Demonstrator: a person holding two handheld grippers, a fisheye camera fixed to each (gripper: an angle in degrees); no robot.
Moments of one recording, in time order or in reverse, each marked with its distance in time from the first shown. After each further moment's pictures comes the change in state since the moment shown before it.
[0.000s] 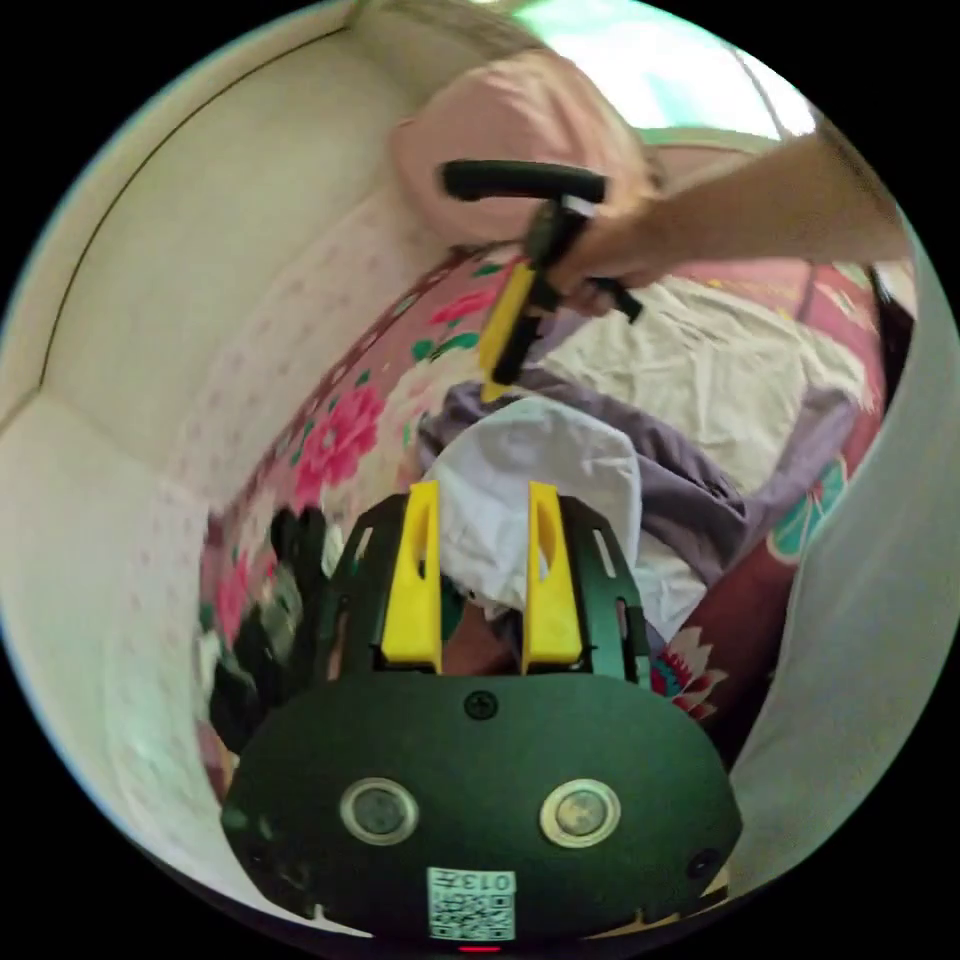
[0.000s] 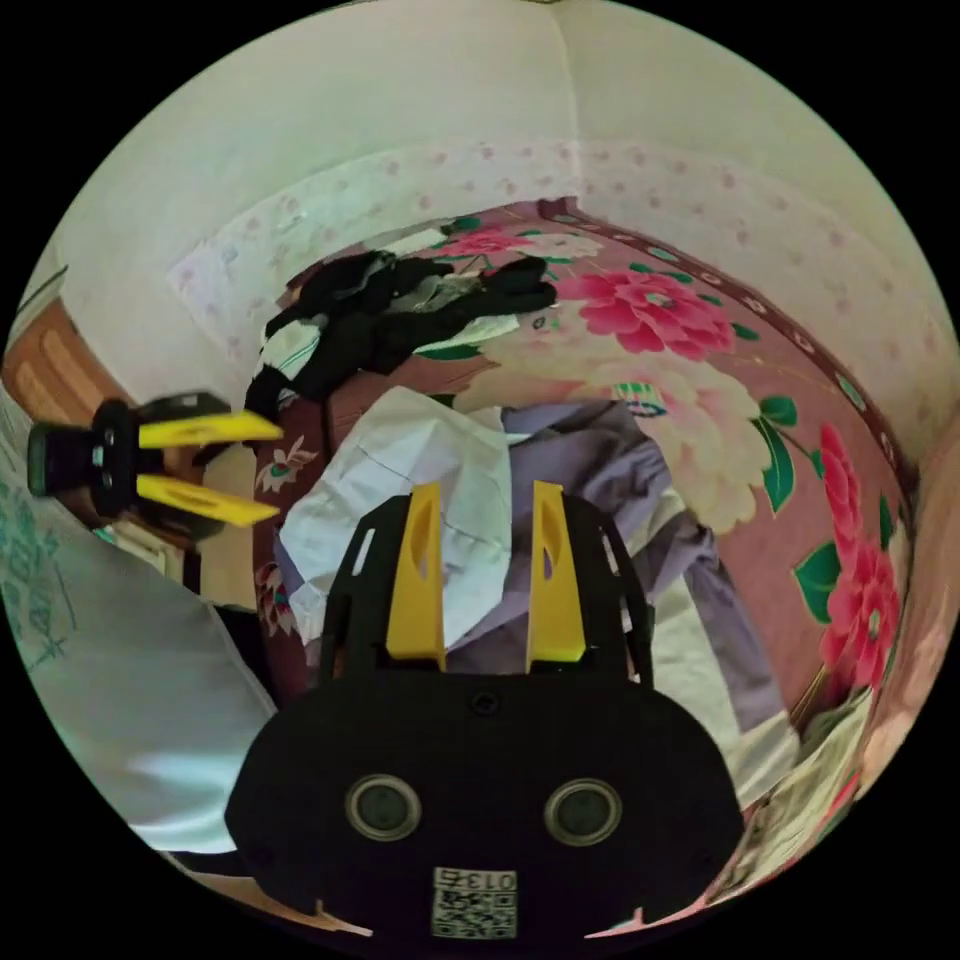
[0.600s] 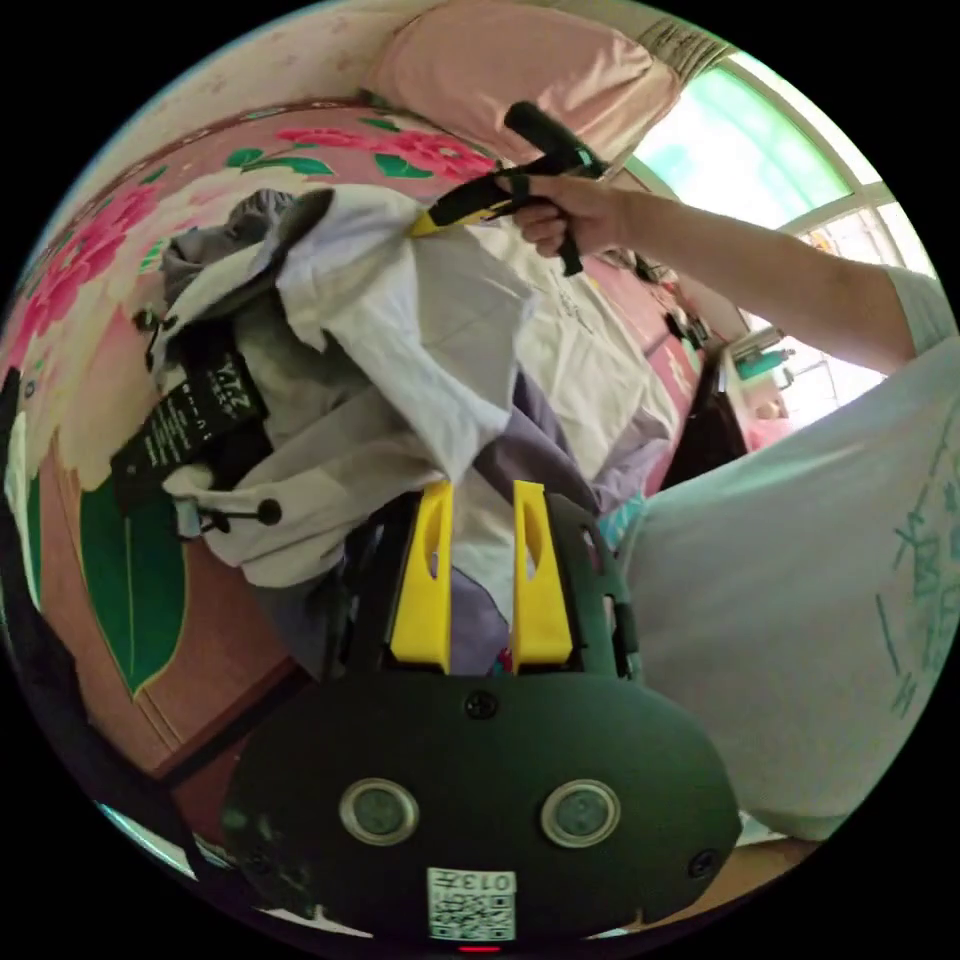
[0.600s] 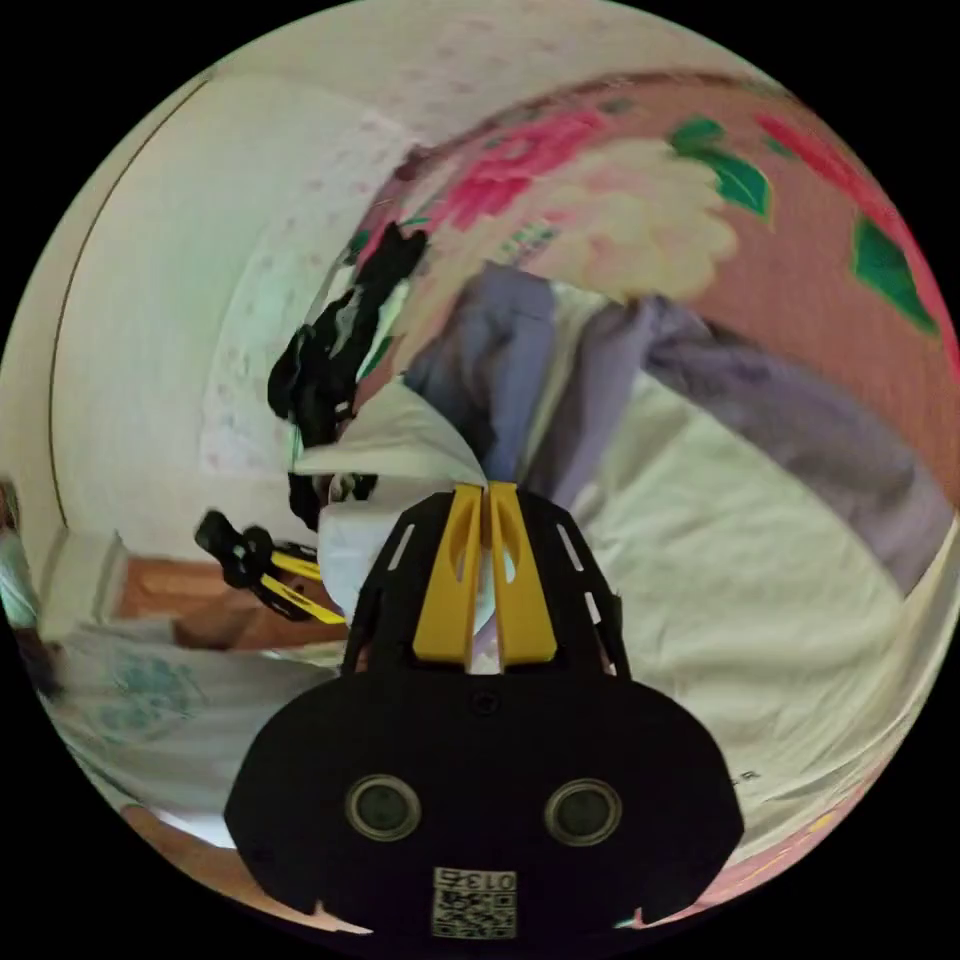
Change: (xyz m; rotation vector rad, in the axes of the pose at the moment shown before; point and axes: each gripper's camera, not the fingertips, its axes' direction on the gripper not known) left arm -0.032 -0.009 0.159 -0.274 0.956 -0.030; right arm 0.201 0.102 0.045 -0.099 -0.467 0.703
